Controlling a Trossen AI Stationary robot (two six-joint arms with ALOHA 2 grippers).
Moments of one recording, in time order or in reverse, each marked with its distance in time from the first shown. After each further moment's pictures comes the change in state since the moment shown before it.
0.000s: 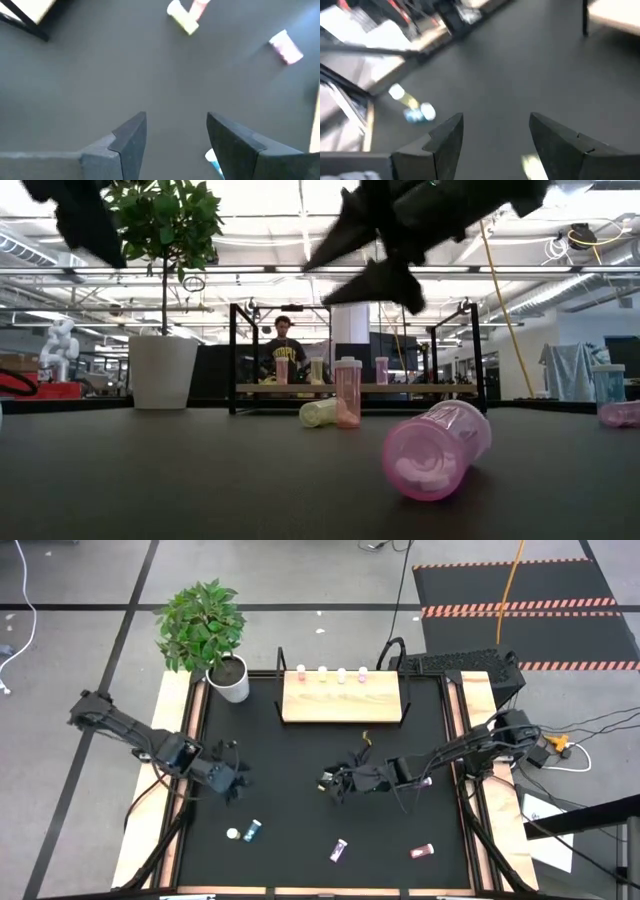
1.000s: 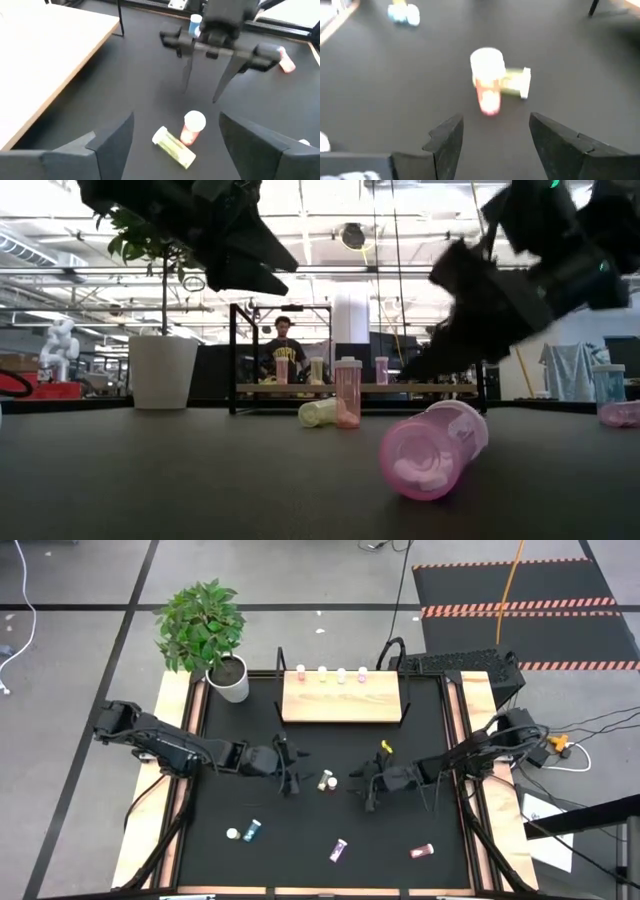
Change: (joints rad) left arm 0.264 0.373 -0.122 1.015 -0.004 0.509; right arm -0.010 -0.012 -0.500 0.499 -0.124 -0.480
